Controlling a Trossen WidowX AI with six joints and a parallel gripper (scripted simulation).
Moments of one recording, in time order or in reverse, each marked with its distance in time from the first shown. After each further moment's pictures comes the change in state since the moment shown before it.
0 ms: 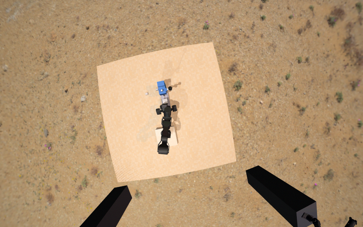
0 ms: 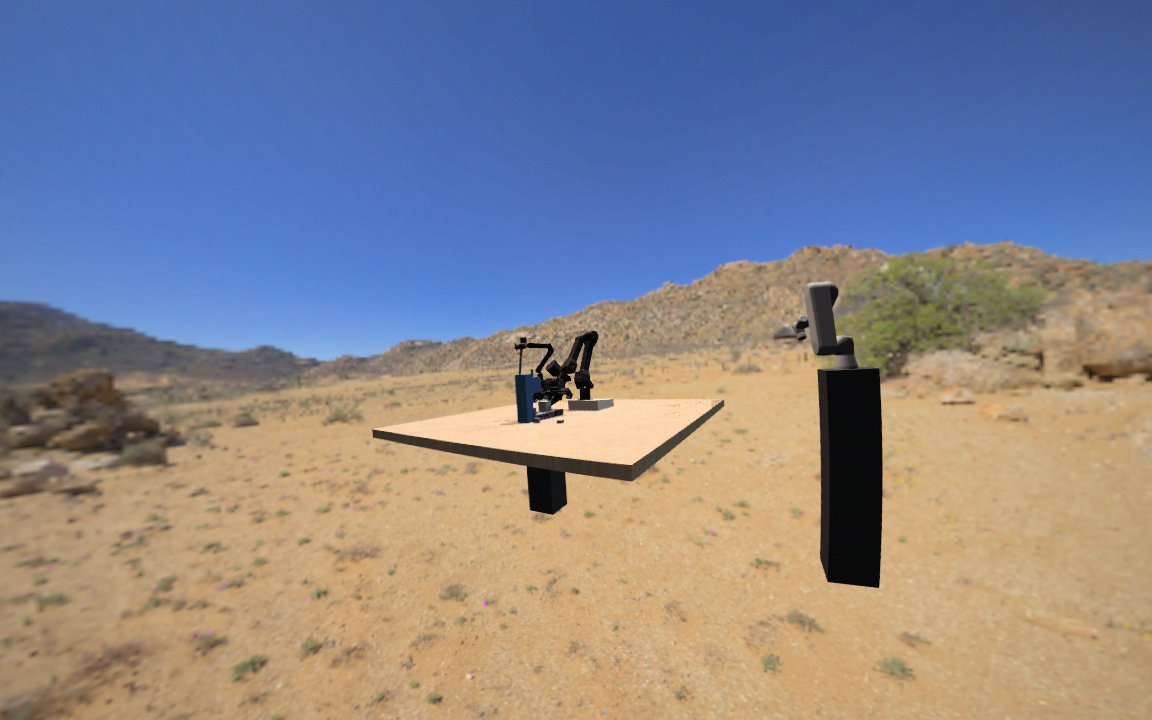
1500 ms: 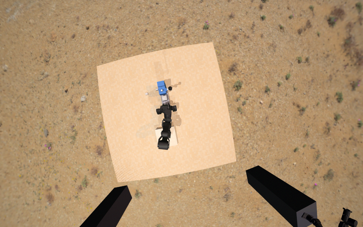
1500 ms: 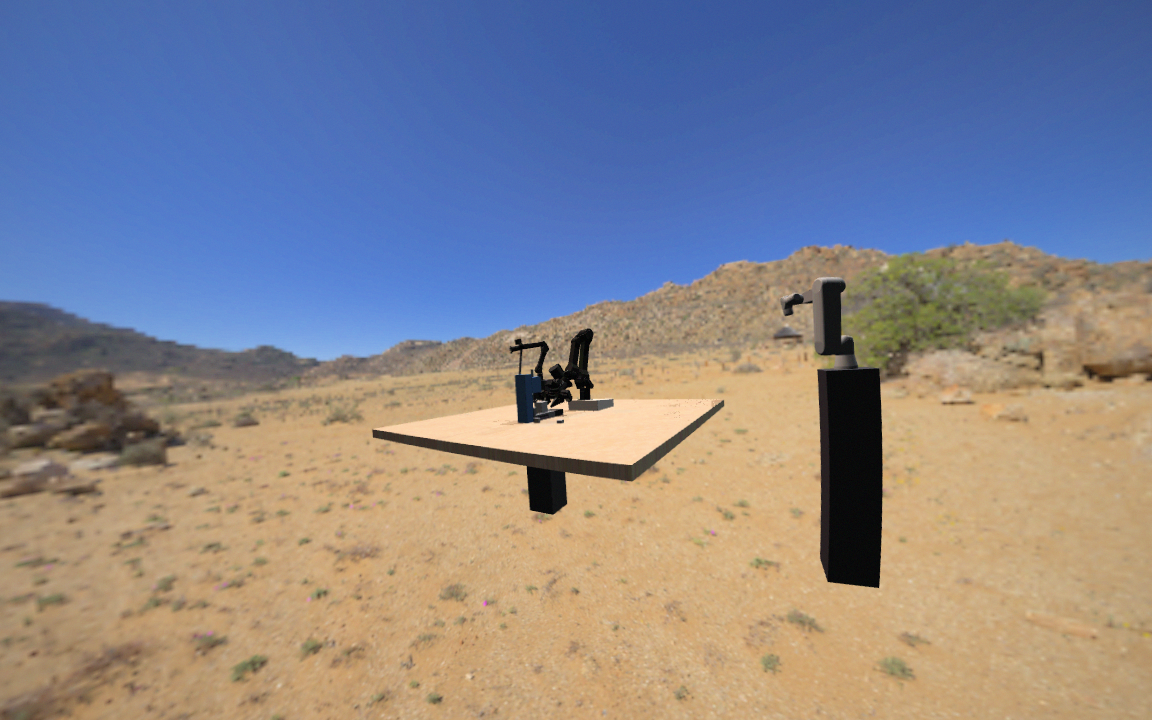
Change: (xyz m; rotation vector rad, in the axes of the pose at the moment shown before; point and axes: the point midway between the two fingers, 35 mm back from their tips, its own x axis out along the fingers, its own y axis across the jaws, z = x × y) arm 0.008 -0.001 -0.001 0.011 -0.161 -0.008
